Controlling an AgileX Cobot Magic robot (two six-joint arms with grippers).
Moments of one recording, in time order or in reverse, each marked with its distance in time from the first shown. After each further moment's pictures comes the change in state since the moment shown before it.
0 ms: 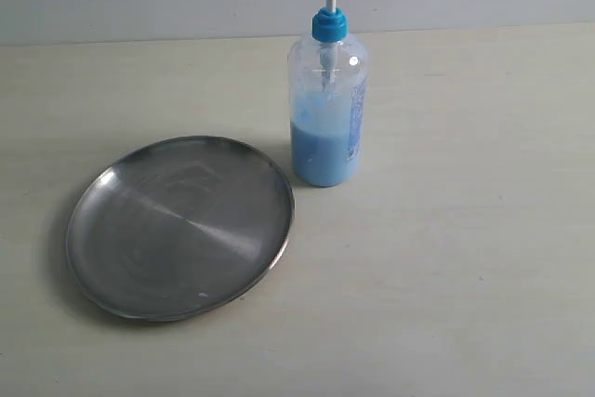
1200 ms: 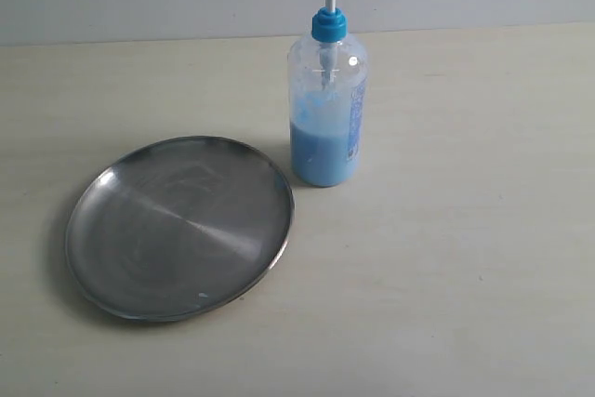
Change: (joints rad) left arm 0.000 0.000 0.000 0.000 0.000 0.000; right arm 0.000 0.000 0.000 0.000 0.000 0.000
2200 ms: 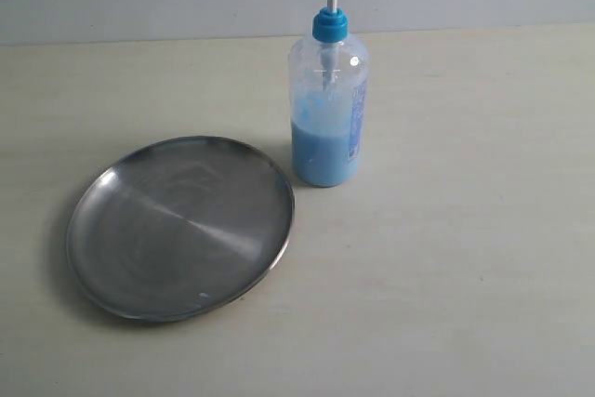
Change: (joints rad) left arm 0.000 0.000 0.000 0.000 0.000 0.000; right arm 0.000 0.459 -0.469 0.000 0.014 0.000
